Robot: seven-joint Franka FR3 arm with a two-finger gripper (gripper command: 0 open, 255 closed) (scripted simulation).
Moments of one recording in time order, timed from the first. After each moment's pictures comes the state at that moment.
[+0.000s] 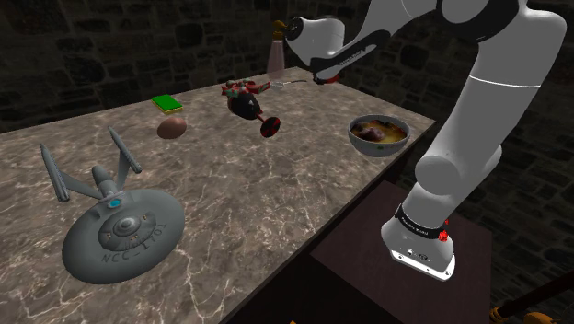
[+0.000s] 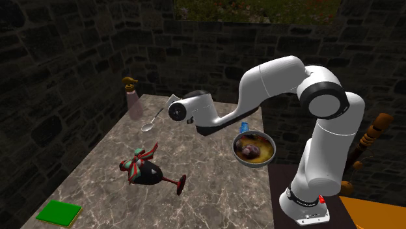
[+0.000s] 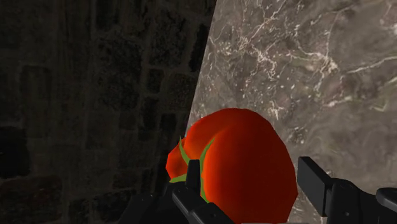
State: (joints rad) arm -0.35 0.12 0.09 -2.00 -1.16 2.05 0.16
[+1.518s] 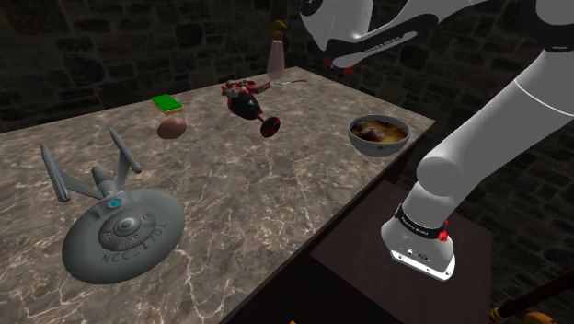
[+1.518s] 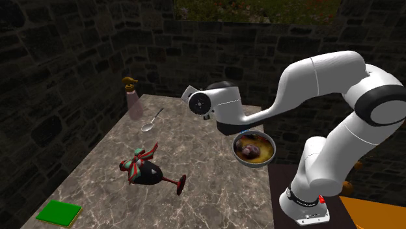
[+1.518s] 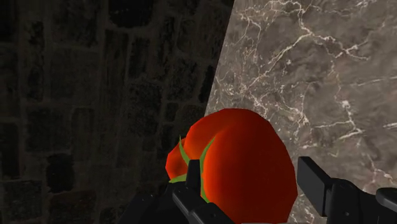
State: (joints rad) arm -0.31 -0.25 0.13 -2.24 -1.04 1.95 0.05
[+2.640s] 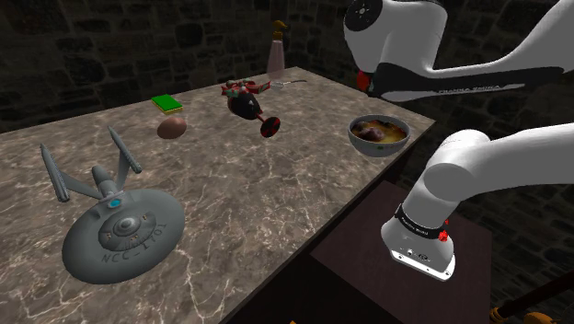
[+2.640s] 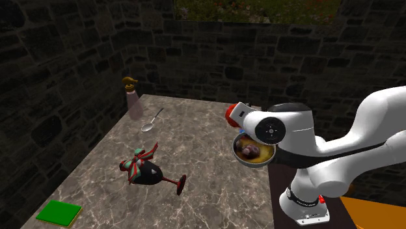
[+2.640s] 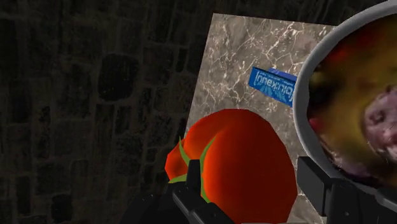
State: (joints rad) arm -0.11 -0.90 0.25 -2.70 -0.80 1.70 -0.02
